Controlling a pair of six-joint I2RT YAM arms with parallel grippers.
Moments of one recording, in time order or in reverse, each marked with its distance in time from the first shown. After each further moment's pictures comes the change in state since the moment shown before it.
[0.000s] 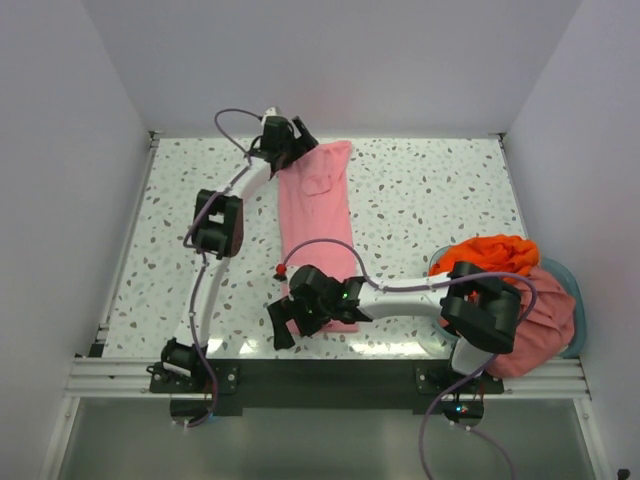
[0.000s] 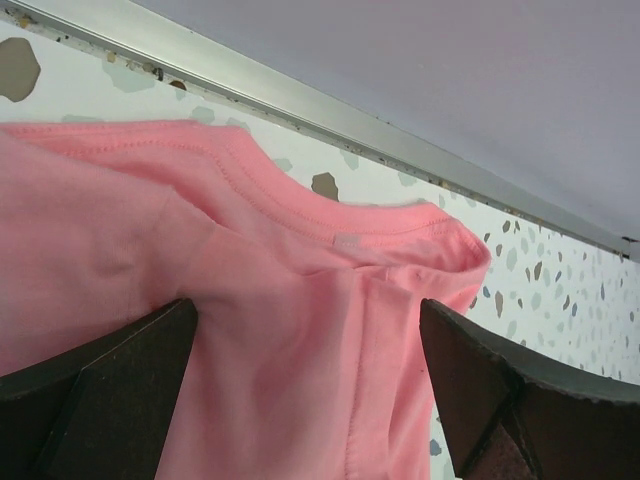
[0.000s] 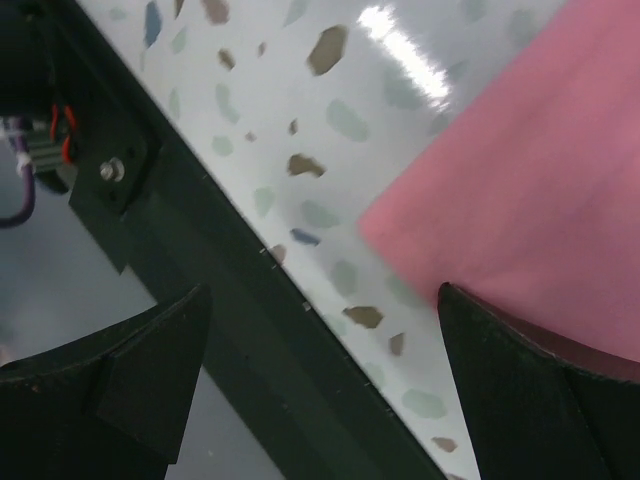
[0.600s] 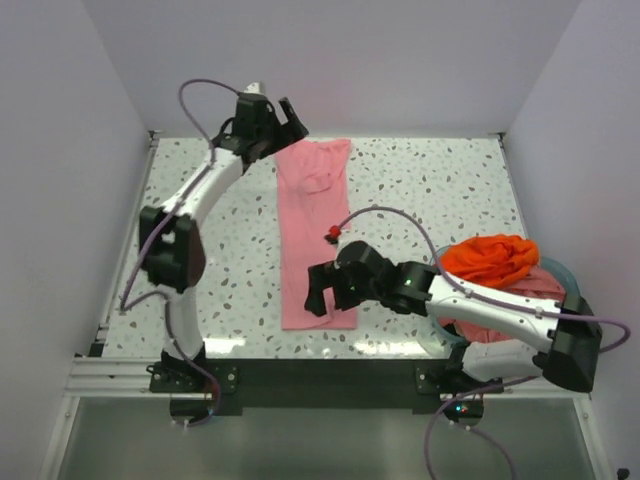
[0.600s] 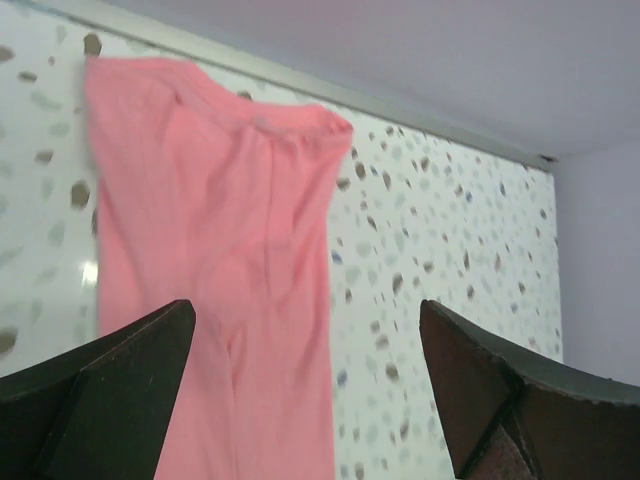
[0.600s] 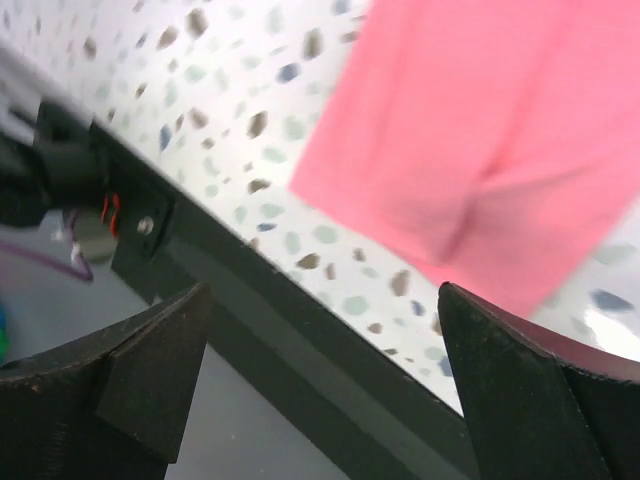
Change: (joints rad) left arm -0.016 -0.462 -0.306 -0.194 0.010 0.082; right arm -0.034 -0.403 0.046 -0.352 0.226 0.035
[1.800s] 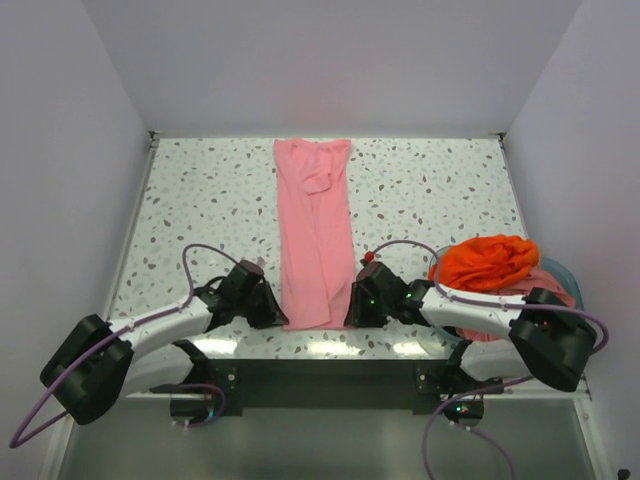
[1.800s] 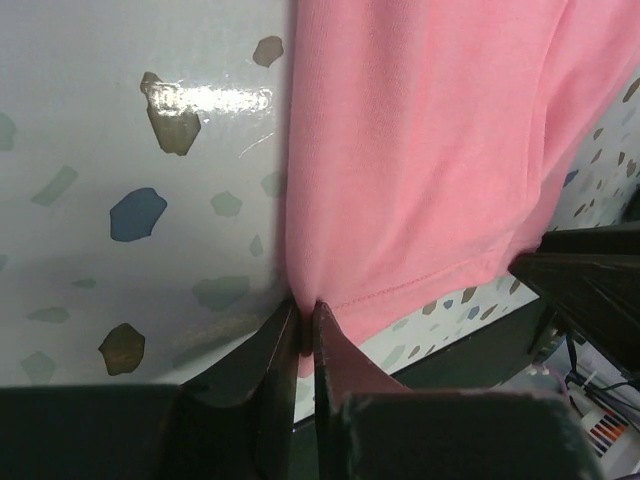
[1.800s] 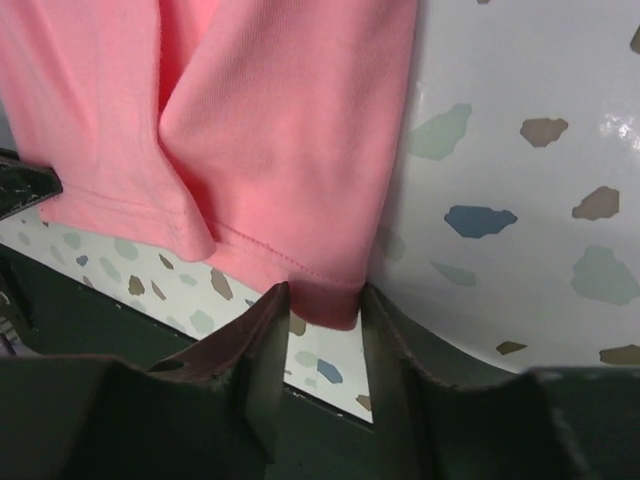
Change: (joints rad) left arm -0.362 -1.090 -1.648 0.128 0.164 -0.328; right arm -0.206 -0.007 -0.436 0.180 -0.068 0.256
